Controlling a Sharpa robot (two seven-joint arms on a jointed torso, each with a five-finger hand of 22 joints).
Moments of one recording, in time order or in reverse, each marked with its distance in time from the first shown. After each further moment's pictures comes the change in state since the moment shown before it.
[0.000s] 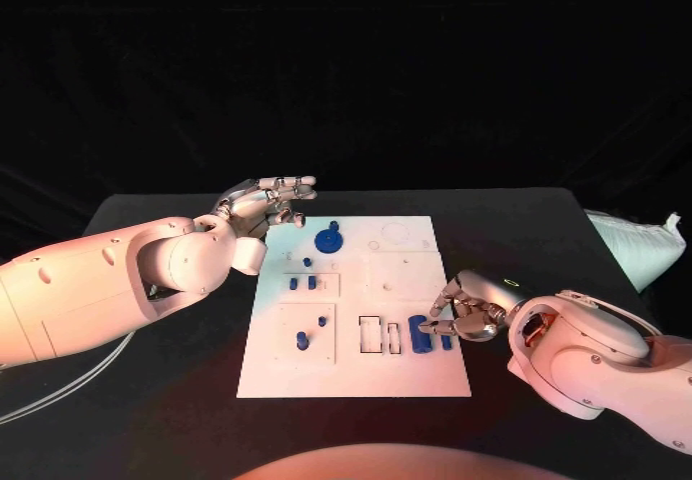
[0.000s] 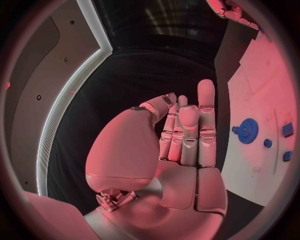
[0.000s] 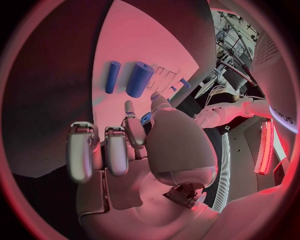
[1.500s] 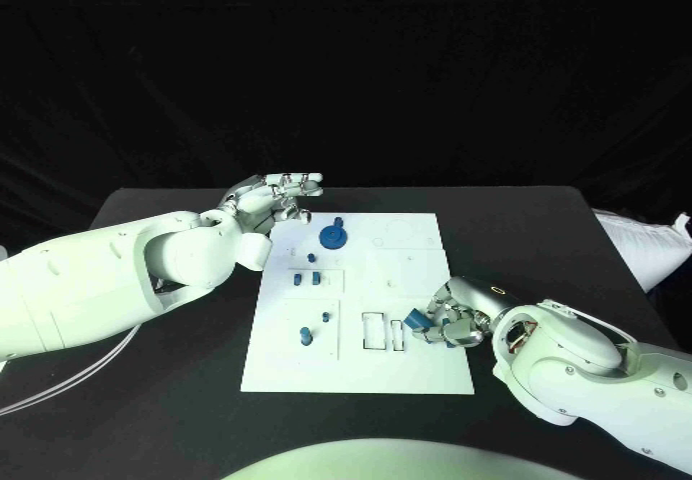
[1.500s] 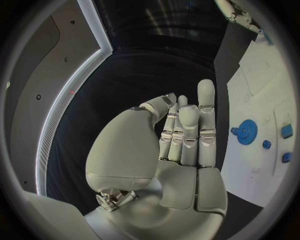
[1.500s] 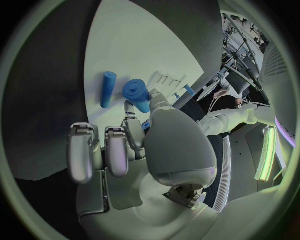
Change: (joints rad) left arm -0.002 -0.002 -0.001 0.001 0.000 0.008 -0.003; left_hand -0.004 0.004 0.000 0.000 0.000 0.000 0.000 0.000 0.000 -0.007 0.000 0.005 0.000 -0.003 0.004 0.000 -0.002 0.000 0.000 0.000 0.000 -0.001; right arm -0.048 0.076 0.009 -0.032 -0.056 -0.047 -0.049; right_hand 0.053 0.034 0.001 -0.058 0.101 0.032 -0.033 0.063 0.045 0.012 -0.019 0.002 0.054 -0.004 -0.011 0.017 -0.001 -0.015 0.000 -0.014 0.020 -0.001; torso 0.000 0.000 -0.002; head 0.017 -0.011
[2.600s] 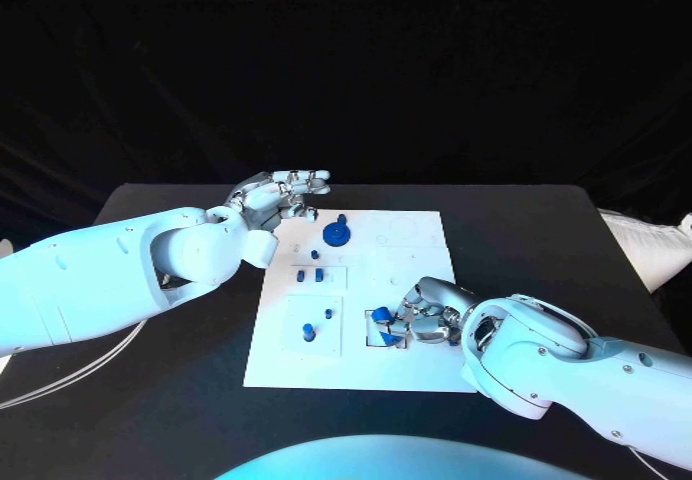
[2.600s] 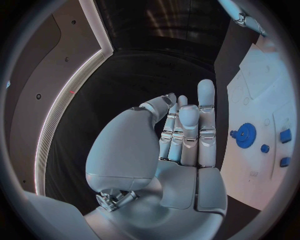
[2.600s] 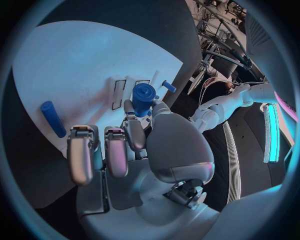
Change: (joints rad) left arm 0.000 0.003 0.000 0.010 0.000 0.002 -0.002; left_hand 0.000 0.000 0.000 0.000 0.000 -0.004 0.004 0.000 0.000 0.000 0.000 0.004 0.001 0.000 0.000 0.000 0.000 0.000 0.000 0.000 0.000 0.000; right arm 0.017 0.116 0.004 -0.010 0.199 0.047 -0.019; right_hand -0.094 0.094 -0.024 0.070 0.082 0.011 0.011 -0.002 0.000 0.009 0.004 -0.005 0.017 0.000 -0.007 0.035 0.001 -0.011 0.000 -0.007 0.039 0.001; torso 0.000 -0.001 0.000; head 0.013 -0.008
